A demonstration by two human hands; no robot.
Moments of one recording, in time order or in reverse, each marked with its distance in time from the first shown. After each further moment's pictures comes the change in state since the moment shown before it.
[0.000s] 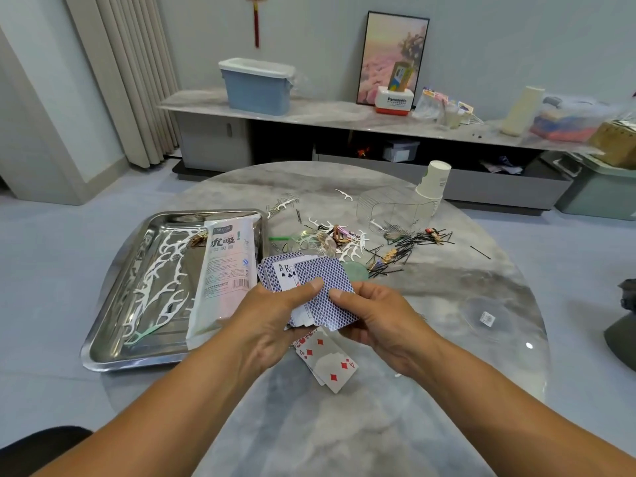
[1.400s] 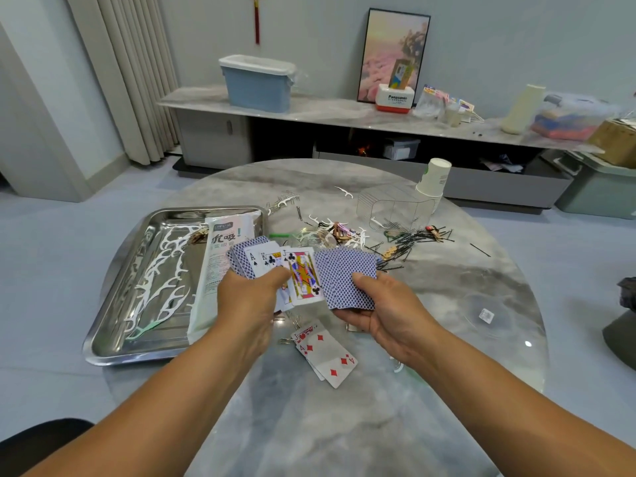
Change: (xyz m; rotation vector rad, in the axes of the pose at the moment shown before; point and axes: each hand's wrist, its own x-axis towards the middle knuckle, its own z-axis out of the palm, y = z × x) left_hand 0.010 0.005 -0.008 0.032 0.328 0.251; right_hand 0.009 -0.001 -0.007 0.232 0.110 -0.028
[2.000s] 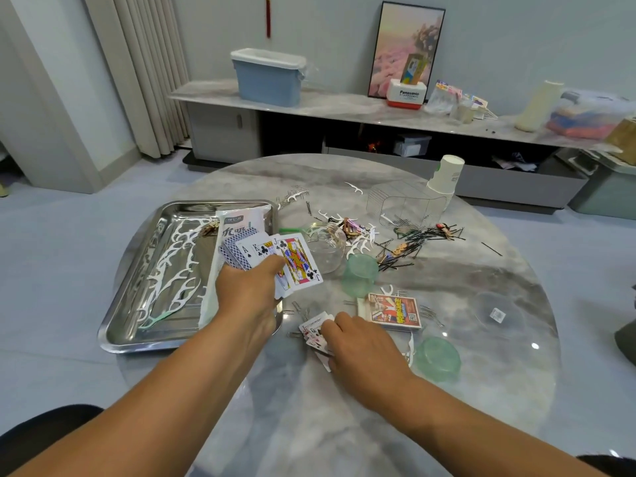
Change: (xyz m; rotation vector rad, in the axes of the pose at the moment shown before) left_hand 0.006 0.007 -0.006 -0.130 0.091 -0.012; right_hand -0.007 0.074 -0.001 -1.980 -0.099 -0.854
